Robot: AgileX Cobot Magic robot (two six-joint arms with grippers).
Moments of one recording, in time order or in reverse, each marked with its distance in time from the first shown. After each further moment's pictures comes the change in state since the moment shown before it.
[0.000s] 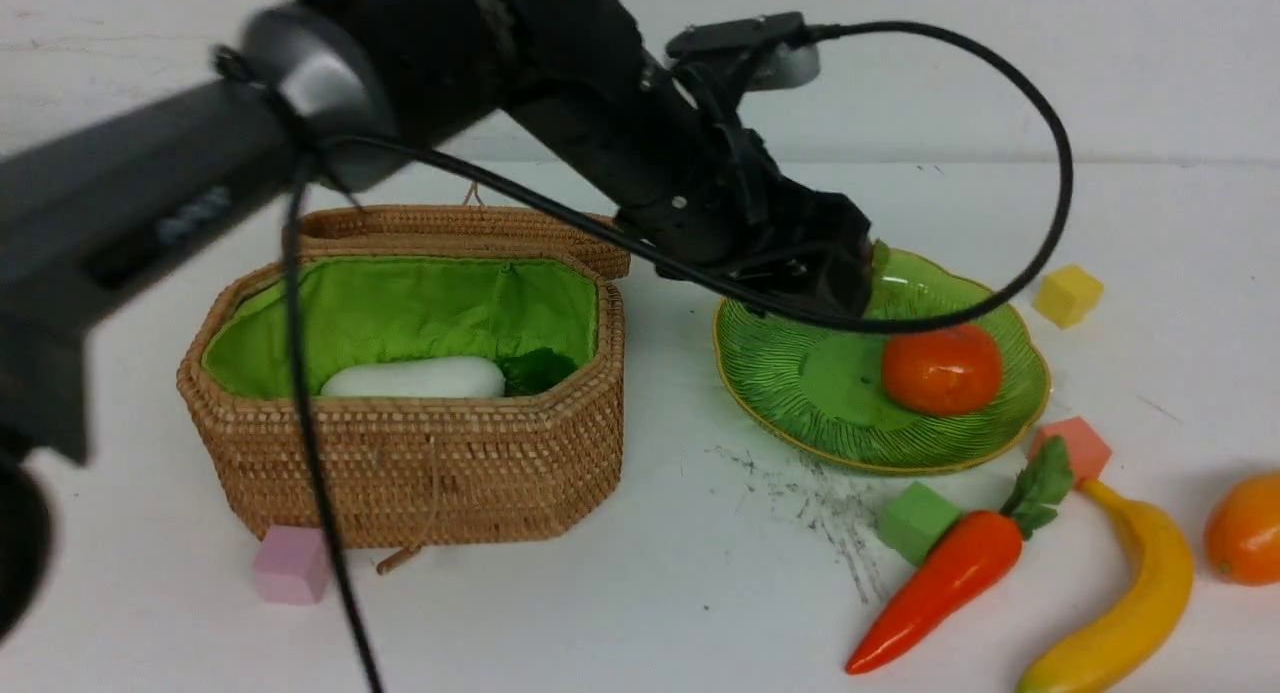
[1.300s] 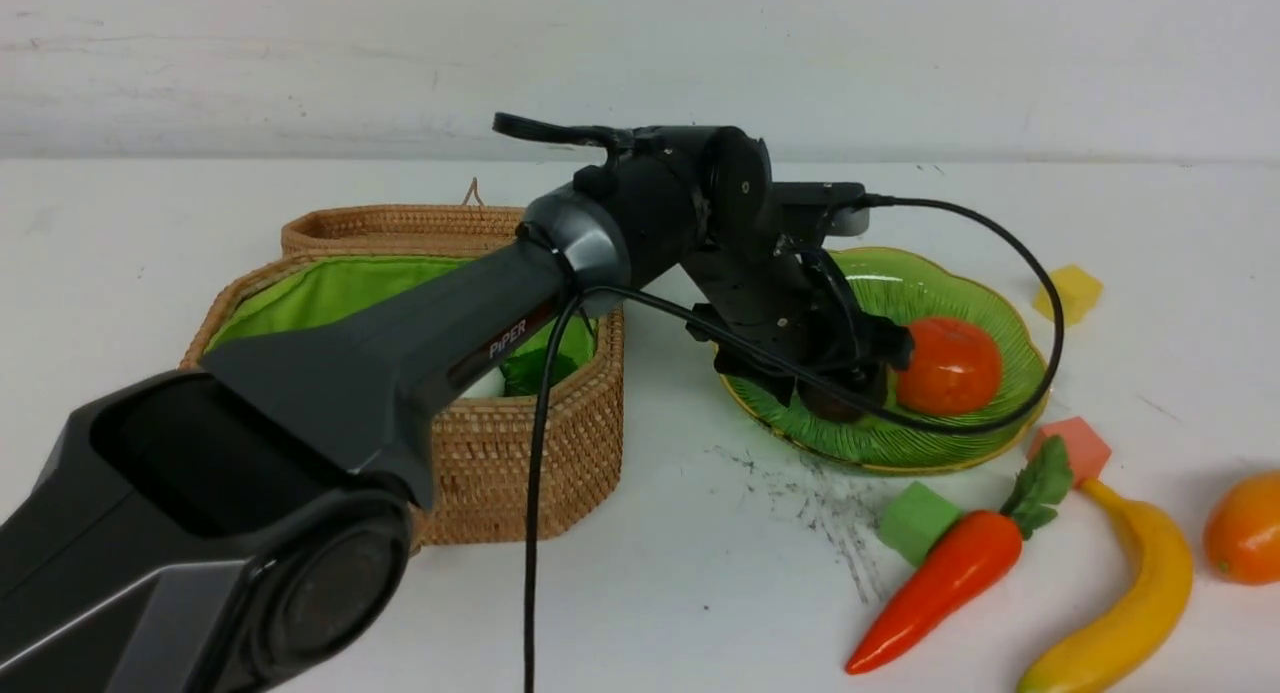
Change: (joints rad) right arm 0.000 0.000 0.000 0.000 0.000 0.000; left arm -0.062 0.328 -0.271 0.212 0.016 -0.253
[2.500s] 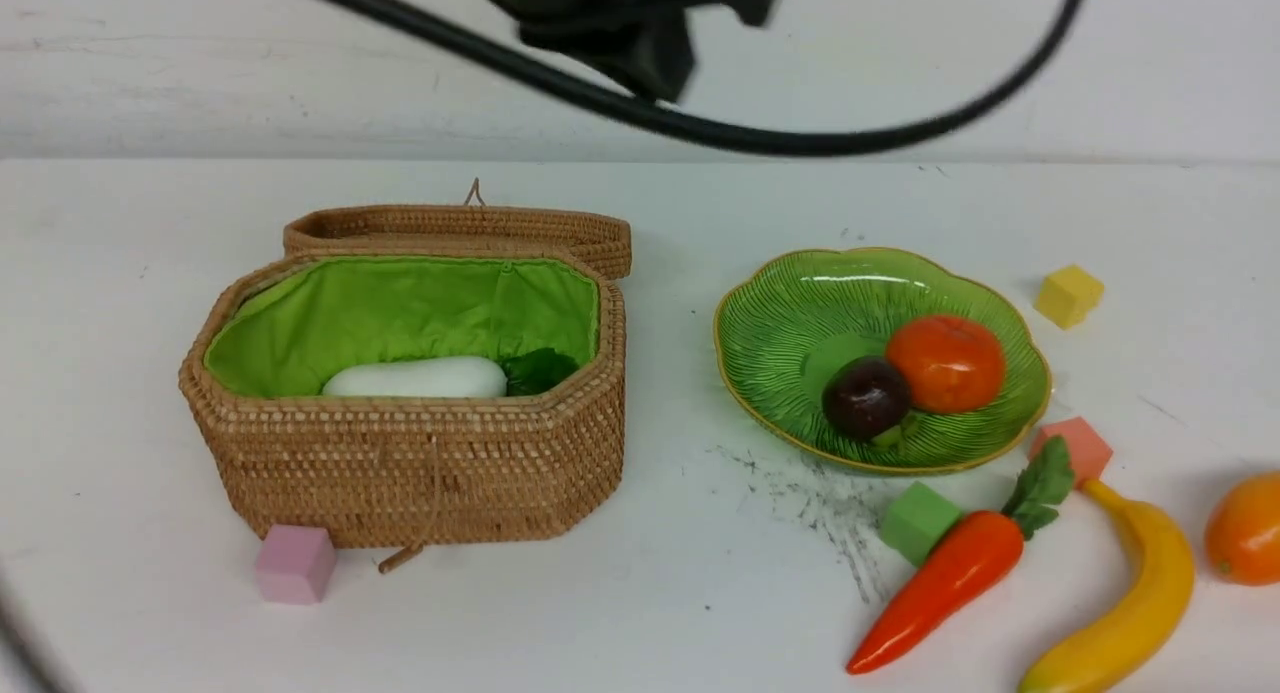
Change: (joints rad) right arm 0.000 0.000 0.000 0.000 0.000 0.000; left arm 0.009 -0.733 0.189 0.253 0.318 -0.052
